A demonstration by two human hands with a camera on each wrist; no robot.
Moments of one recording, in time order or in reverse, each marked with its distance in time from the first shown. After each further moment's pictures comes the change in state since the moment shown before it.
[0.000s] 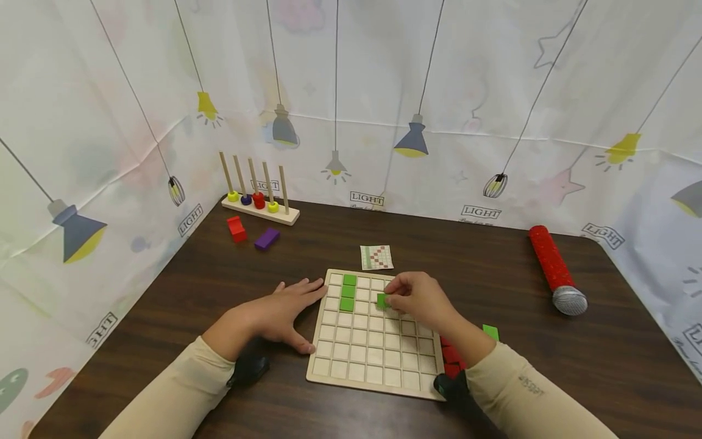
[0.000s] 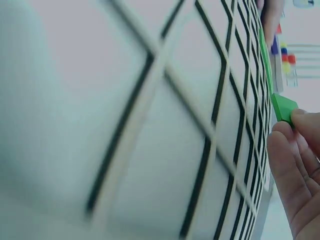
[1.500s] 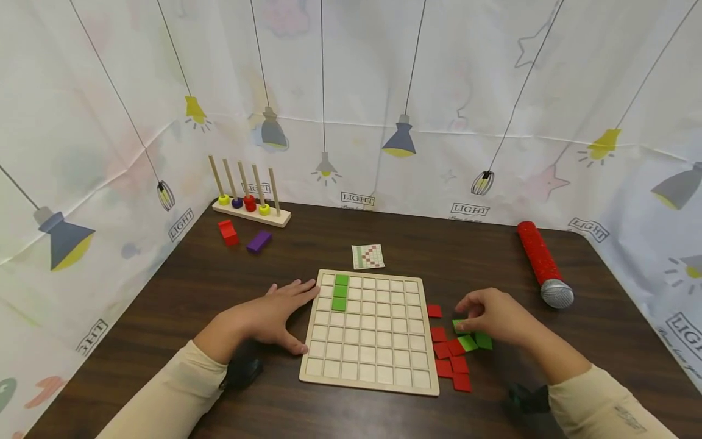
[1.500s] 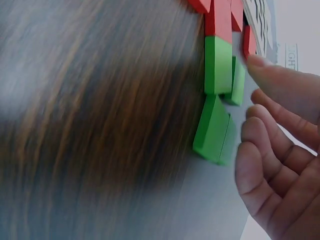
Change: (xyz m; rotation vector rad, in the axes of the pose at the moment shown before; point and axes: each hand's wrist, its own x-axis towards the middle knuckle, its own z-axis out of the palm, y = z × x) left_hand -0.001 0.002 0.001 -0.023 0.011 0.011; right_hand -0.066 0.070 -0.097 -0.441 -0.091 0.139
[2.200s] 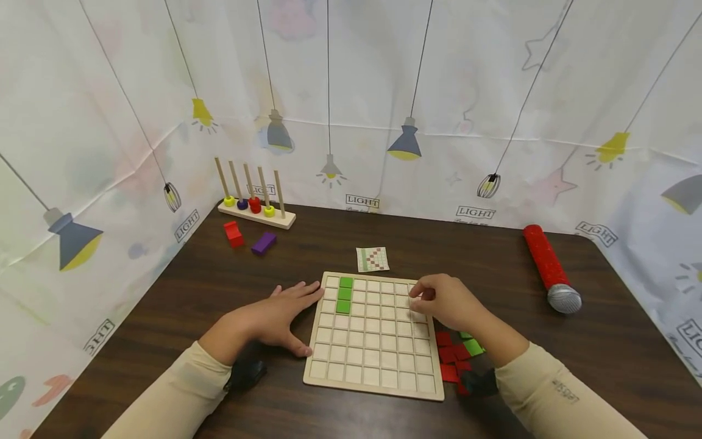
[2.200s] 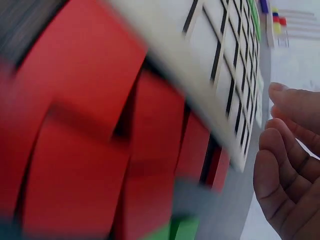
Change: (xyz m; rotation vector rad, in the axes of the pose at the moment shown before) left_hand -0.001 -0.001 -0.001 0.001 -0.001 -0.002; right_hand 0.045 -0.073 0.023 0.079 0.088 -0.123
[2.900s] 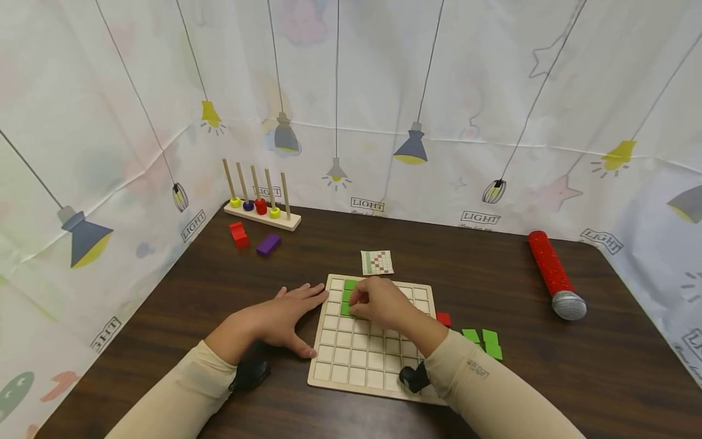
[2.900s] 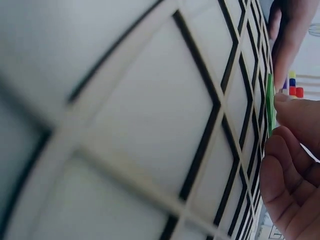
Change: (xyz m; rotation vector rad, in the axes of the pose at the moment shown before) left_hand 0.000 -0.001 0.000 0.016 0.007 0.016; right_hand 0.052 -0.080 0.061 0.073 -0.086 -0.155
